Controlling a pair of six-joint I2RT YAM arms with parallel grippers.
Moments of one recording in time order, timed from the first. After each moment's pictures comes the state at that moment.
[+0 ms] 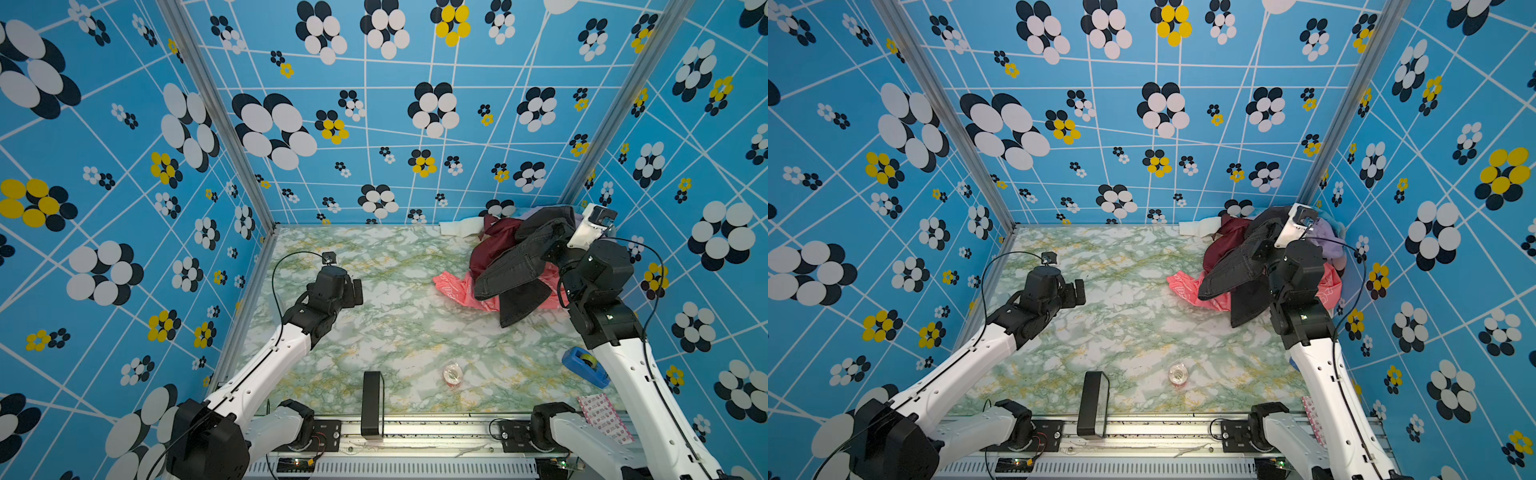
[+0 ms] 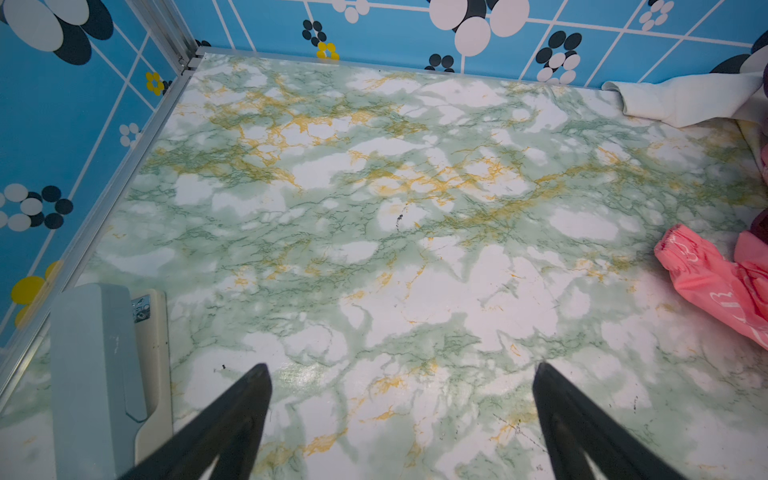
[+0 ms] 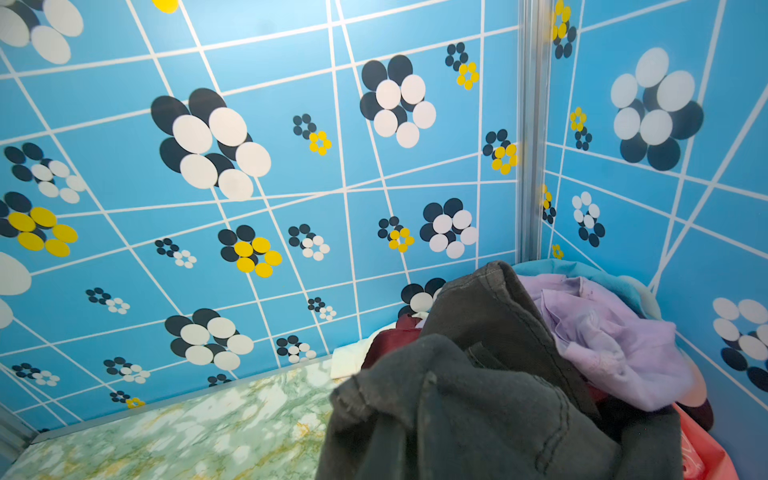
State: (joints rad) left arm -0.40 1.14 0.84 -0.35 -0.30 -0.33; right arm 0.13 0.96 1.09 -0.11 0.28 0.17
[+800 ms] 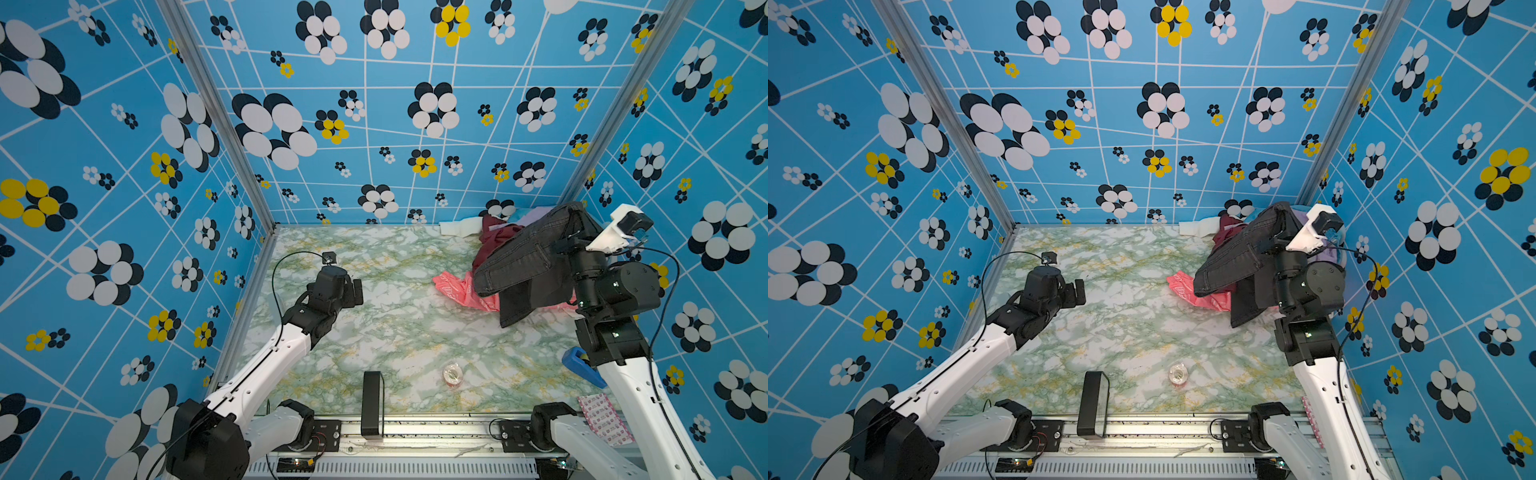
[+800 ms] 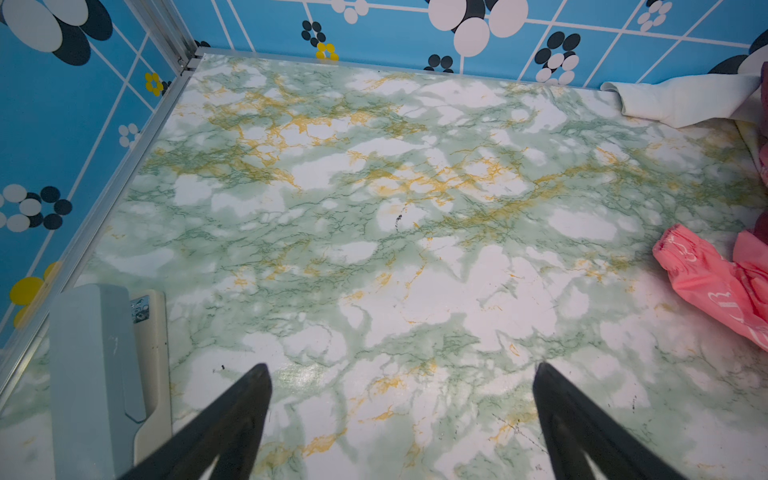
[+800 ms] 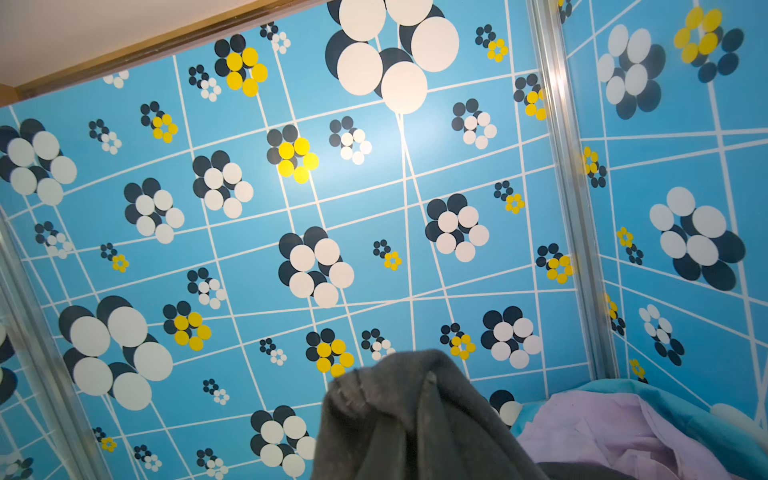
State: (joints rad) left arm -0.40 1.14 0.84 -0.35 -0.30 -0.33; right arm 0.13 0.86 1.02 0.21 0.16 0.20
